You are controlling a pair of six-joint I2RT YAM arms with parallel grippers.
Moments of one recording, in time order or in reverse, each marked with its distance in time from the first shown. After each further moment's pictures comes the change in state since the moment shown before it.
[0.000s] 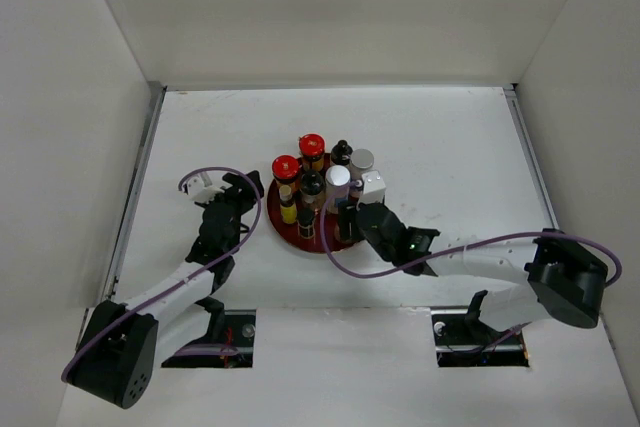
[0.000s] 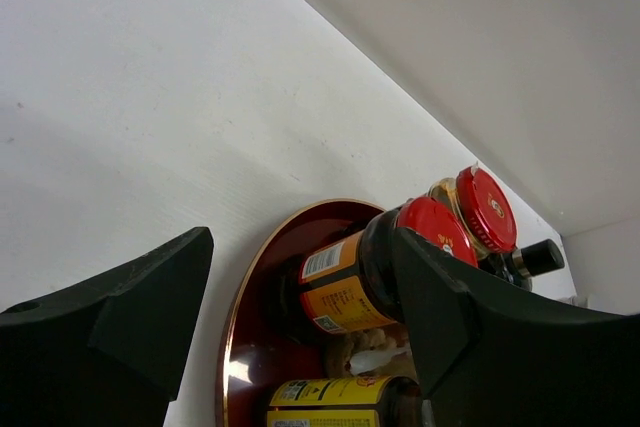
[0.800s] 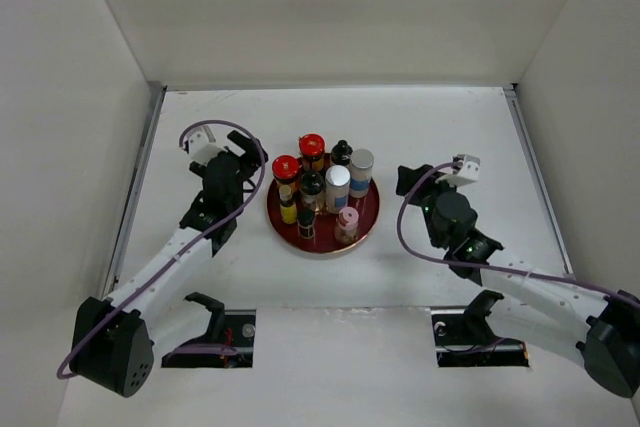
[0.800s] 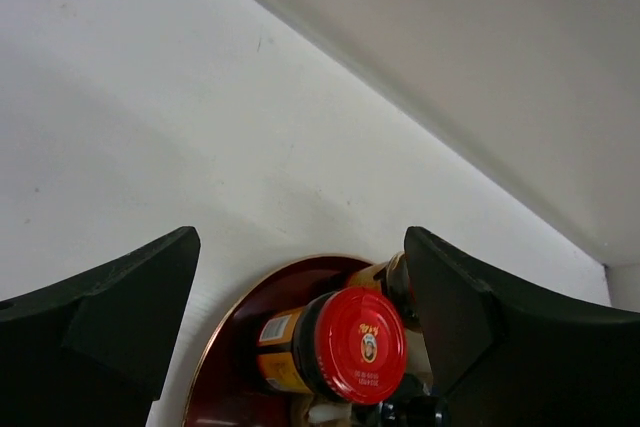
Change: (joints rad) left arm -0.020 0.054 0.438 -0.482 -0.097 0.057; right arm -0.310 -0.431 -0.198 0.239 0.105 0.069
